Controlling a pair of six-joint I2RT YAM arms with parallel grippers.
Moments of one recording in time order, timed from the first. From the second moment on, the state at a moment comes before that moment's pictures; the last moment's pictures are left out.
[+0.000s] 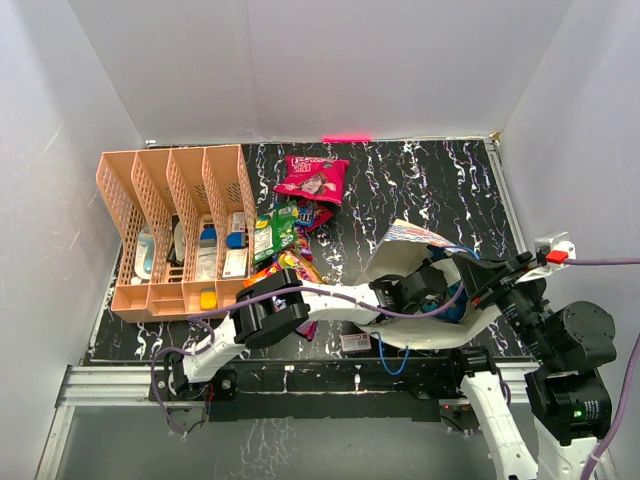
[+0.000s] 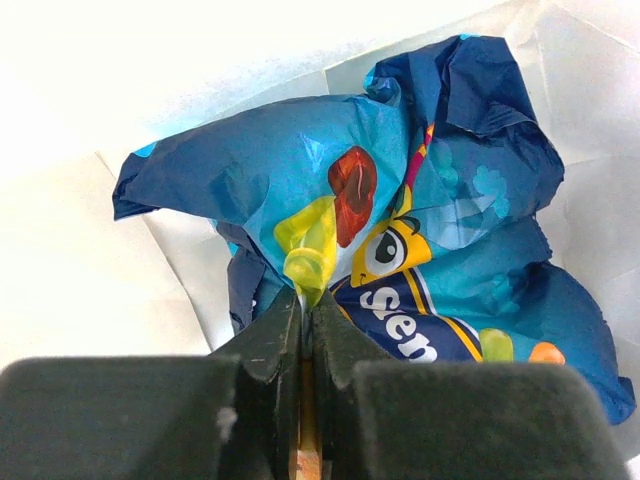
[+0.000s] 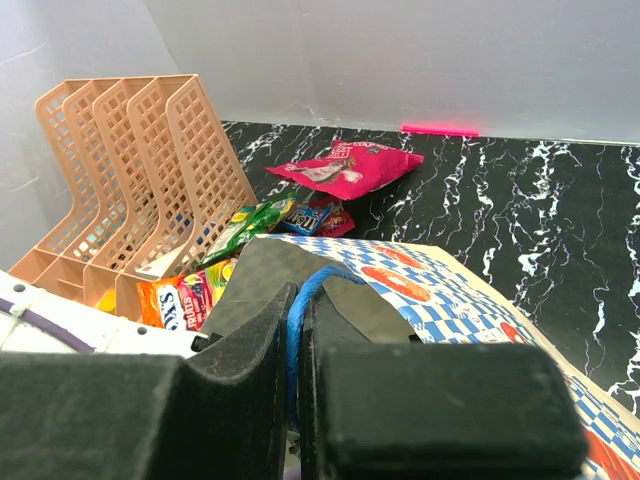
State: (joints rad) left arm -1.30 2.30 1.66 0.21 -0.47 0.01; right arm 0.08 0.31 1.07 -0.71 -0.36 0.26
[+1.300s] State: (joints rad) left arm -1.36 1.85 1.42 -0.05 -0.32 0.06; right arm 0.08 0.35 1.08 -0.62 -0.19 0.32
